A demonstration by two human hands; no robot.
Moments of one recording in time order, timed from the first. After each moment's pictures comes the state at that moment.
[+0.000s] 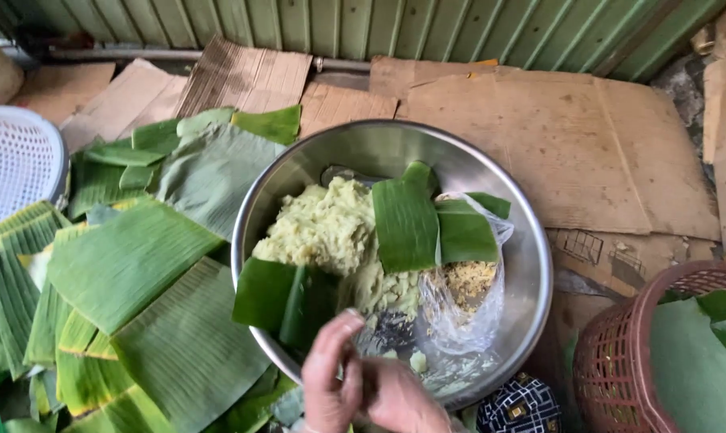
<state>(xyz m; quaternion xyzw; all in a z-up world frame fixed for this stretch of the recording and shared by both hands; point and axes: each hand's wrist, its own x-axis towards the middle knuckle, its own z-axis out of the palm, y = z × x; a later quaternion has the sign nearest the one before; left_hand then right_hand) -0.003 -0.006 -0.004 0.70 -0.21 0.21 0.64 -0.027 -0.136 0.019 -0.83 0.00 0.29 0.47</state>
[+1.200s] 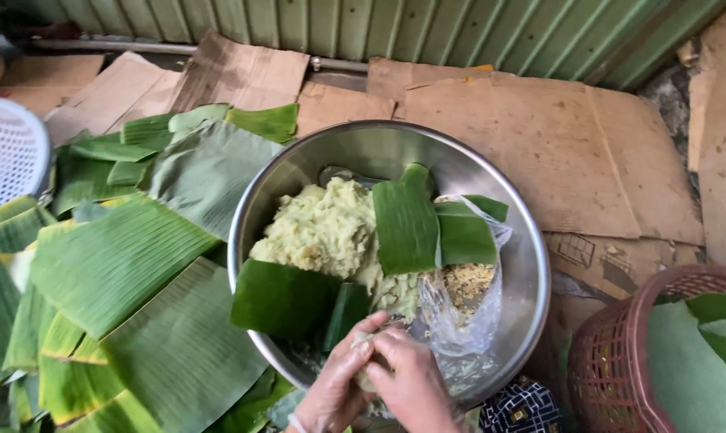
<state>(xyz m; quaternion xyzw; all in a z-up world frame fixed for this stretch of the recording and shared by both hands) 0.009 -0.005 -0.005 0.24 0.05 -0.37 0.90 -0.020 -0.134 0.049 -0.92 0.06 -0.04 0.38</state>
